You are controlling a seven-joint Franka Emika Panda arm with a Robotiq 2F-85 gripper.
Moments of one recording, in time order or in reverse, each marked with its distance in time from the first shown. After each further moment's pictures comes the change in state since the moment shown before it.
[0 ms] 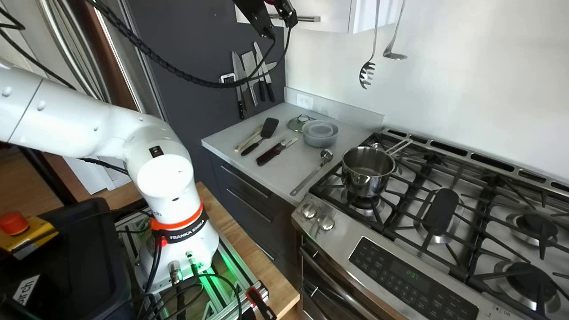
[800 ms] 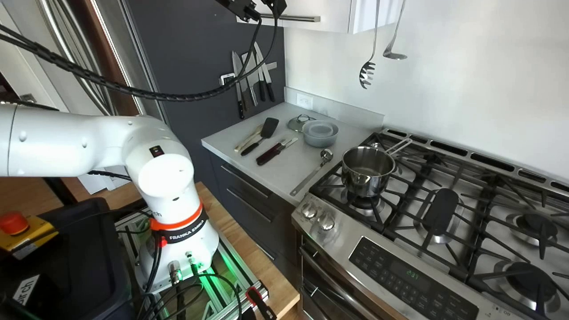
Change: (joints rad) arm 0.046 -0.265 -0.123 -0.060 -0.370 -0.135 0.044
